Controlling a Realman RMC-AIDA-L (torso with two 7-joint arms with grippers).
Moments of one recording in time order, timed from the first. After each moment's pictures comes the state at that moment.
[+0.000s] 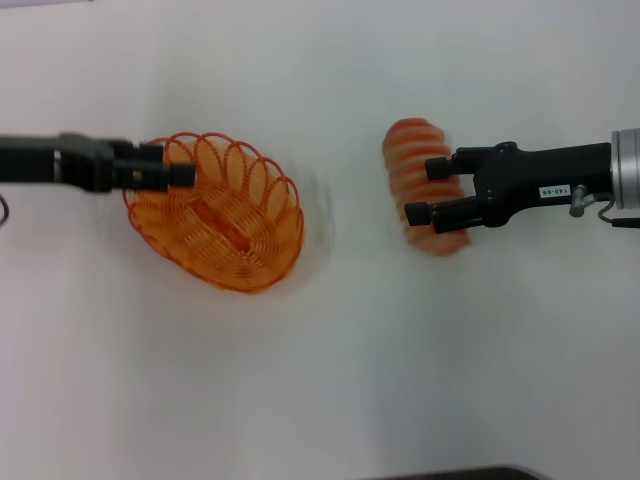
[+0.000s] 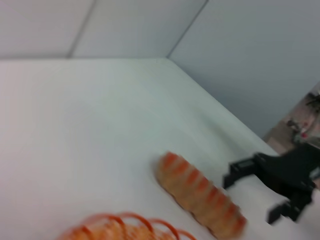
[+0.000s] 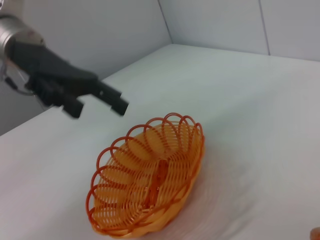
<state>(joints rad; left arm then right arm) -0.67 -2.00 0.53 0.66 2.30 1.69 -1.83 0.56 2.02 -0.72 -0.53 -2.11 -1.49 1.47</state>
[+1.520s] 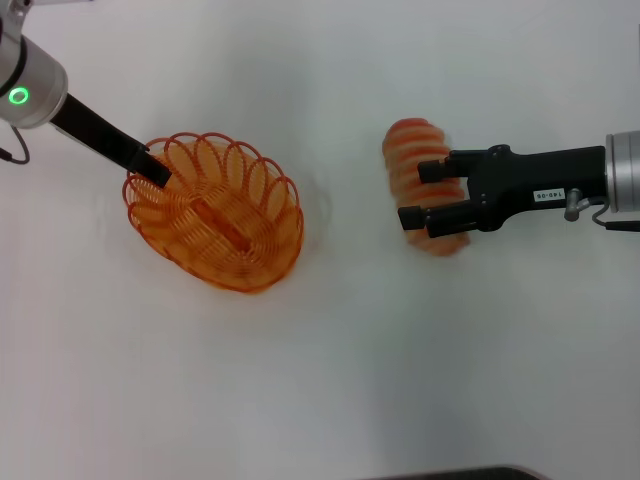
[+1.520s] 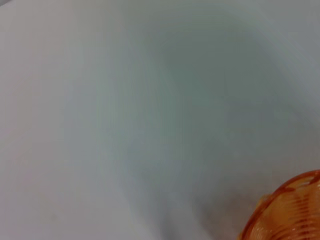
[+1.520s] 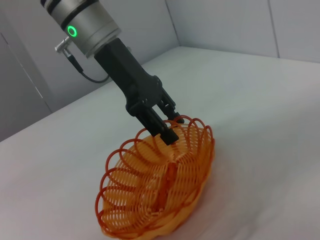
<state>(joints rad) -0.95 -2.06 0.94 0.68 2.82 1.29 -2.36 0.56 2.03 -0.72 -0.53 -2.11 -1.50 1.45</state>
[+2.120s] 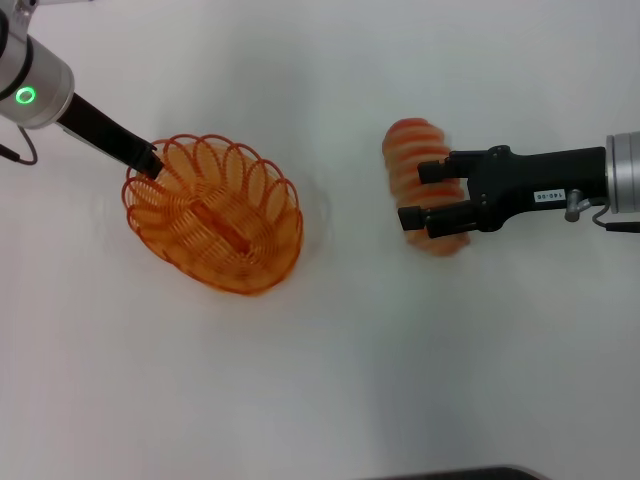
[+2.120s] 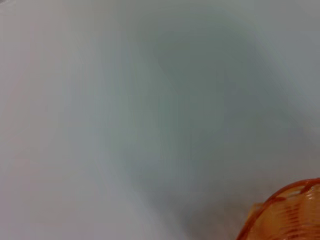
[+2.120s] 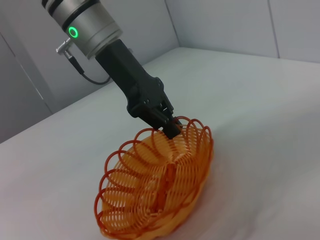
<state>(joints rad) -0.96 -2.06 0.92 0.66 2.81 1.30 -2.37 0.56 2.03 -0.72 -0.53 -2.11 -1.50 1.46</state>
